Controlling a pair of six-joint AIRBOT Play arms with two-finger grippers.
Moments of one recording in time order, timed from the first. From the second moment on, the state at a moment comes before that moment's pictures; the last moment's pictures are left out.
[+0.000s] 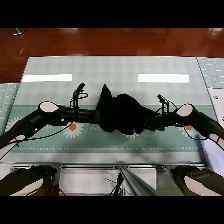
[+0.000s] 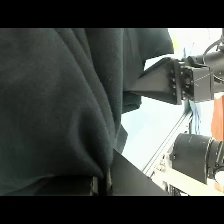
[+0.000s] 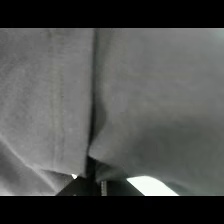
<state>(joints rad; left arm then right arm) -0.38 -1.19 0.61 0.25 -0.86 -0.91 0.18 -1.19 0.56 -0.79 0.89 1.43</state>
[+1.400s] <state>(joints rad) -0.12 -0.79 1.73 1.04 -1.60 -1.48 0.13 -0.71 1.91 -1.30 1.68 1.52</state>
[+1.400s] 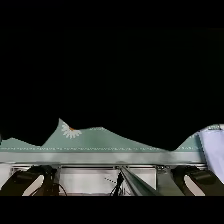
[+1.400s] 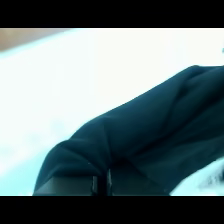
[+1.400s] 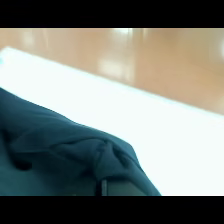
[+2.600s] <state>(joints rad) -0.16 -1.38 1.15 0.97 -1.03 -1.48 -0.16 -1.37 1.24 -1.23 1.08 1.58</state>
